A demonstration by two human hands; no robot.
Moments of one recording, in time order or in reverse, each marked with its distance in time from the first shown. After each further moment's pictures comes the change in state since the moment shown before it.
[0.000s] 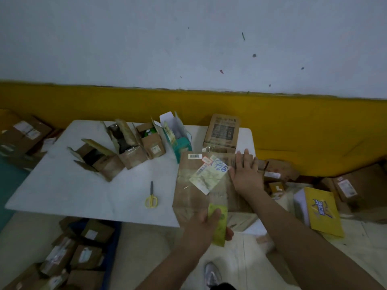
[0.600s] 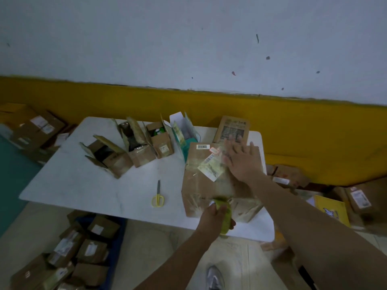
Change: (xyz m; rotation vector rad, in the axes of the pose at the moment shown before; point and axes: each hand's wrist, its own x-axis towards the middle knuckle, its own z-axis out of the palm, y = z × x) left_hand 0.060 -0.029 0.010 0.057 0.030 -0.011; right_hand 0.036 -0.034 -0.038 -0.060 0.036 -0.289
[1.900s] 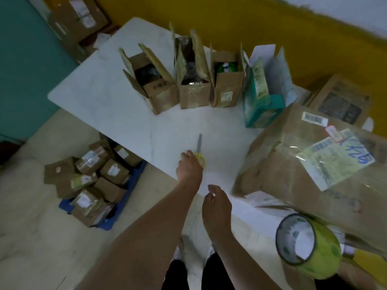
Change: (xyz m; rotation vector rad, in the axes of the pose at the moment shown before) left_hand 0.180 -0.155 -0.213 0.775 0.654 -0.353; right_hand -0.073 -0.228 0.203 0.778 -0.230 0.218
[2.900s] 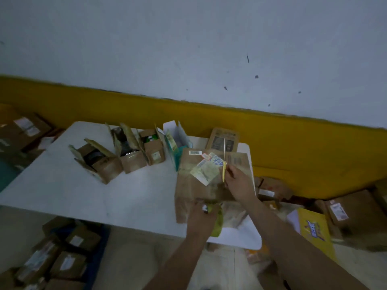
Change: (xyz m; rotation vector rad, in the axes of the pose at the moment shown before) left_hand -0.285 0.123 -0.083 -0.664 -0.319 0.313; right_hand -0.042 -0.009 -0.296 0.146 0.289 -0.179
